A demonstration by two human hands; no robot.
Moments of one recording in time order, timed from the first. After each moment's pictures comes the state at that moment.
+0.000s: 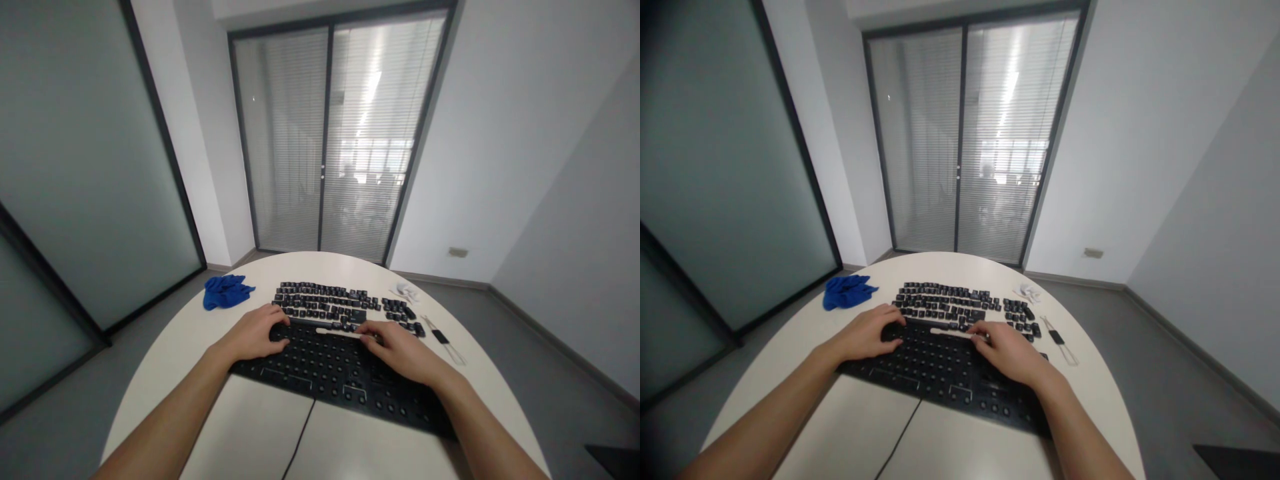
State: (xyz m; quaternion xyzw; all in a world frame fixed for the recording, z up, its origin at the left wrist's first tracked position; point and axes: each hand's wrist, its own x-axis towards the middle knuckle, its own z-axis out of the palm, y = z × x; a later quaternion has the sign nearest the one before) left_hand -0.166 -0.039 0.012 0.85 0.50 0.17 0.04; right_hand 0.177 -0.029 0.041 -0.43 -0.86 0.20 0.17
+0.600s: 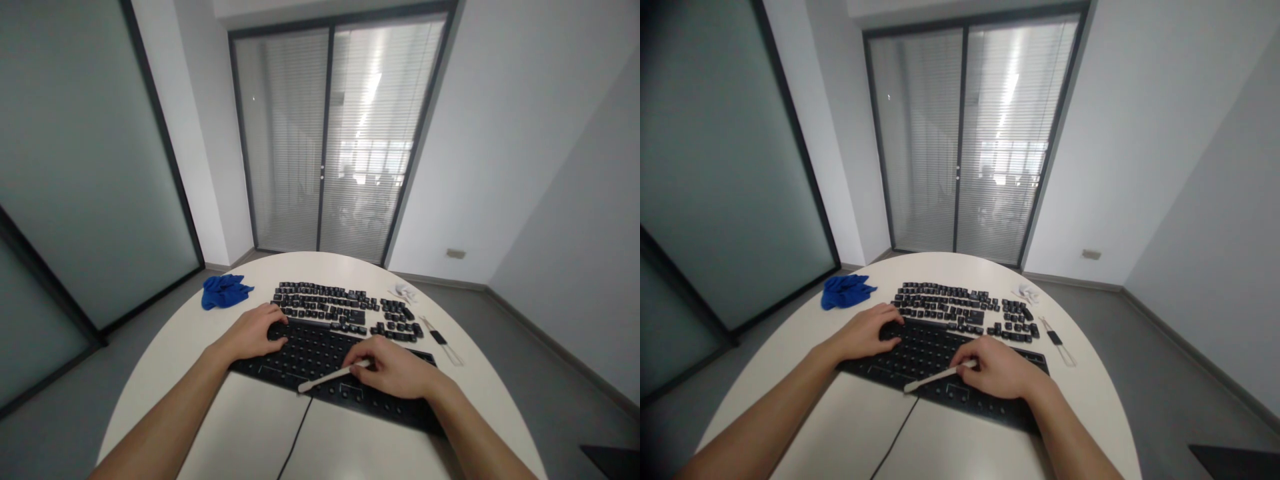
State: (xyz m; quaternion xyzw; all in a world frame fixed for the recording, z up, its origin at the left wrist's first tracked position) left_hand -0.165 -0.039 0.010 0.85 0.50 0.18 0.03; right_hand 0.163 -0.046 0.043 -0.33 -0.89 0.28 0.11
